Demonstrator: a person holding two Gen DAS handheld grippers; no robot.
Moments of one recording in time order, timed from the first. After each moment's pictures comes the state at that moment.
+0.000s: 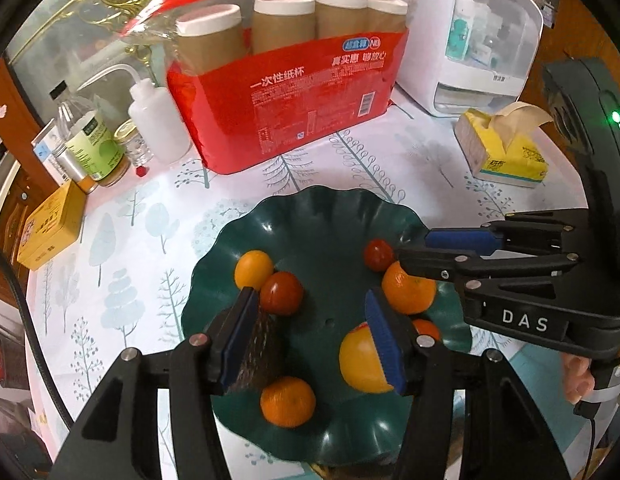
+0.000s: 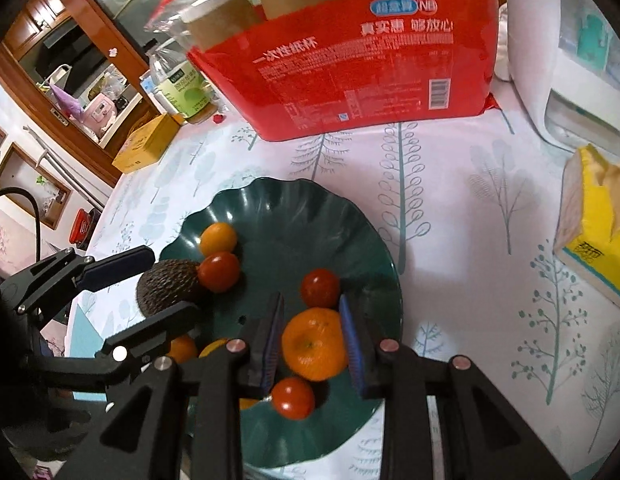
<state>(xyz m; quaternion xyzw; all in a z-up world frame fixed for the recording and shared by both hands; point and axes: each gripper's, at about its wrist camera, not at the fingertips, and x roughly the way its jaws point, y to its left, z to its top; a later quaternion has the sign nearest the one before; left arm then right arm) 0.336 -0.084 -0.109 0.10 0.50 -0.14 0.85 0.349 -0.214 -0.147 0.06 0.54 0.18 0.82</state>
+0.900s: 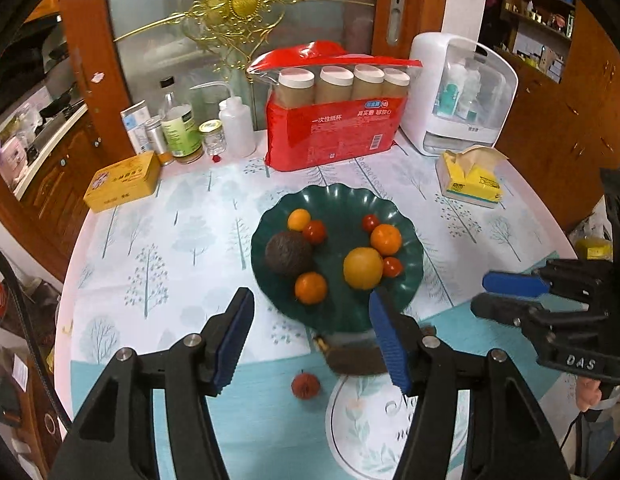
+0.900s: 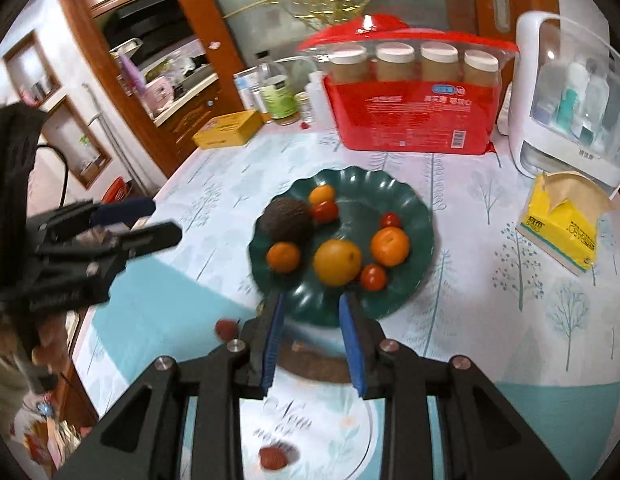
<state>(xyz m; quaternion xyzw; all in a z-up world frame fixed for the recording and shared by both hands) 0.181 -0.010 -0.014 0.03 0.45 -0.10 0.89 0.178 -0.200 -0.045 0.00 0.48 0.25 0.84</state>
